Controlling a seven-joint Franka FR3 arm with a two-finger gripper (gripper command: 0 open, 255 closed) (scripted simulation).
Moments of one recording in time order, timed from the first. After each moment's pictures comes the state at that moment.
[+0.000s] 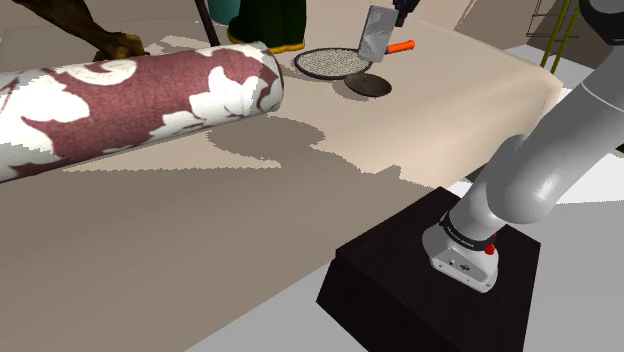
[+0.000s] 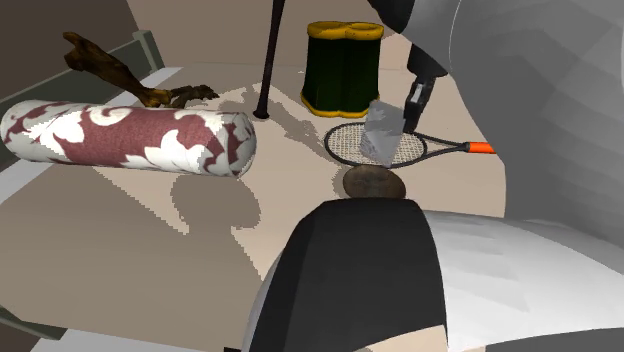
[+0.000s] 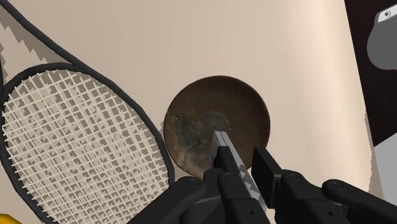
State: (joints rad) arm 0.09 -0.09 -0.50 -1.62 -0.05 1.54 -1.29
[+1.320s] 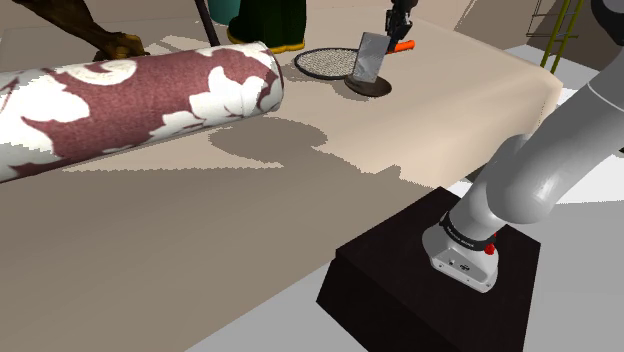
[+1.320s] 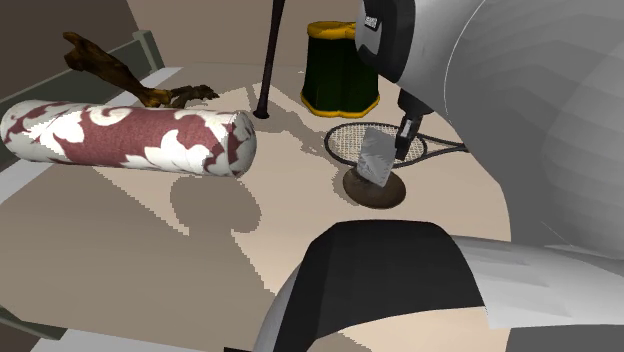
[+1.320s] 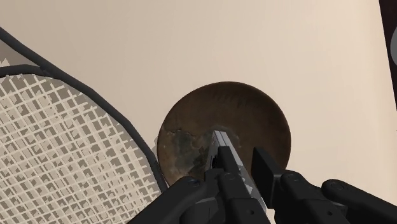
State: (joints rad) arm 0.09 -0.13 -0.50 -1.84 -0.07 1.73 -1.28
